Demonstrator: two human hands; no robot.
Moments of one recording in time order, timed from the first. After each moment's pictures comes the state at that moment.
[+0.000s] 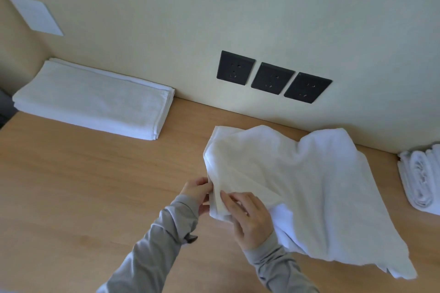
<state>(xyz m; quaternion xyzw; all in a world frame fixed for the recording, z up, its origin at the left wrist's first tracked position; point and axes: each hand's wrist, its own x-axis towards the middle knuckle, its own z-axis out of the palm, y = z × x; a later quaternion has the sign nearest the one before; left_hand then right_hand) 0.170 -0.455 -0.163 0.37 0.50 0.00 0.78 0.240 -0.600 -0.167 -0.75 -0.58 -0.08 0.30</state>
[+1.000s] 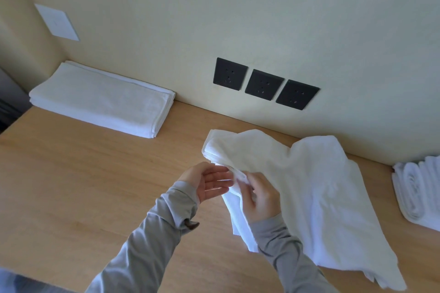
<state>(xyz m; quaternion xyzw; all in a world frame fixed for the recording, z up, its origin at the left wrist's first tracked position) 0.186 -0.474 -0.109 0.29 0.41 0.04 0.87 0.277 -0.607 -0.122 -0.79 -0.45 -0.04 0.42</state>
